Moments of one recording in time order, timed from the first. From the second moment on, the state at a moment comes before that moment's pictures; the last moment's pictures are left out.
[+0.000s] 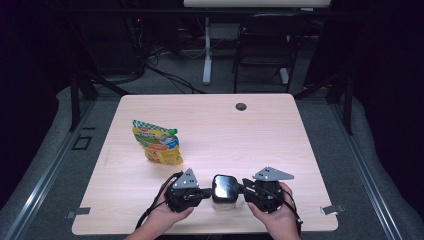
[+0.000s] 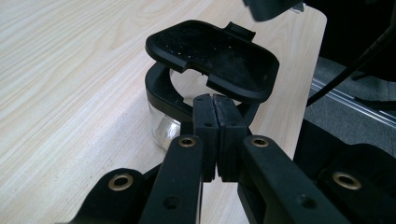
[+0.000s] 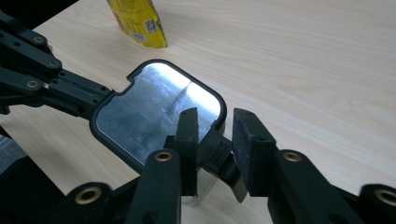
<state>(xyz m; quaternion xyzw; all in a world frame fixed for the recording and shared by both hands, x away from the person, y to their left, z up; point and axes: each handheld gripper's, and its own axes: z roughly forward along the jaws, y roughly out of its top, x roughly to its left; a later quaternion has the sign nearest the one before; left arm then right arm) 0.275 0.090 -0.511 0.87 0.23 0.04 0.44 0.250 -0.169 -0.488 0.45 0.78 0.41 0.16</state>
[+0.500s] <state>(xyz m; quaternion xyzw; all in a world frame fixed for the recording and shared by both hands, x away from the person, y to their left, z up) 0.276 0.086 -0.507 0.86 0.23 0.04 0.44 0.229 -0.159 -0.502 0.40 0.79 0.42 0.16</state>
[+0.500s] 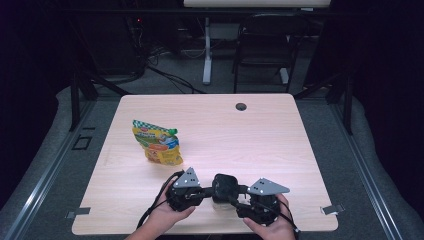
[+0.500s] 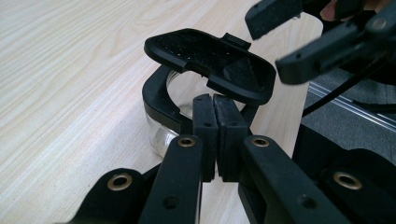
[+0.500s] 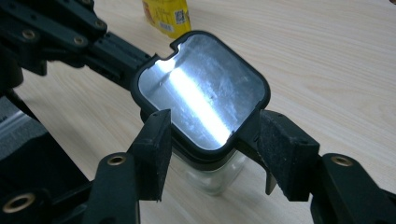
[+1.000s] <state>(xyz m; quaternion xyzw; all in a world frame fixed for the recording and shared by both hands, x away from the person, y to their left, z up) 0.275 0.085 -0.504 0.86 0.23 0.04 0.45 0.223 -0.147 -0.510 0.40 0.81 0.39 0.19</state>
